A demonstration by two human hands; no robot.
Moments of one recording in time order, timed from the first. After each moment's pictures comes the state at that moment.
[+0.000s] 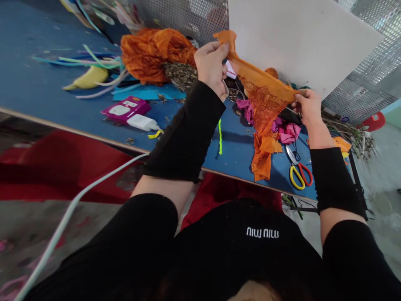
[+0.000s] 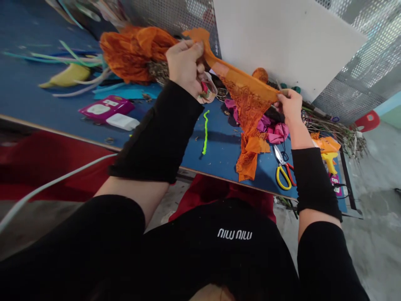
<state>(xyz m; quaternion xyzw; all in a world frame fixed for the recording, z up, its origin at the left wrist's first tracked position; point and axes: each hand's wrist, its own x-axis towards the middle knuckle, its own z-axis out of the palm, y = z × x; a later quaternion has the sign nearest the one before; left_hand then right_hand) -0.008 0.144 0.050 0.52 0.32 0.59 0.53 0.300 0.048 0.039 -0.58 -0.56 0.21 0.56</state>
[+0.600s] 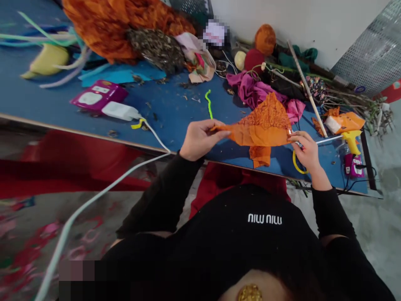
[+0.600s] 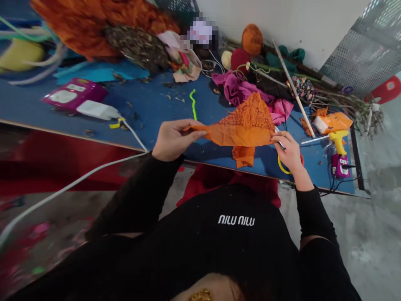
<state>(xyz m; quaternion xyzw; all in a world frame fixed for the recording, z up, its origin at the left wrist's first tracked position) -0.062 -0.057 -0.056 0.66 0.43 0.41 0.46 0.285 -0.167 -0.062 -0.60 -0.70 0.06 0.37</state>
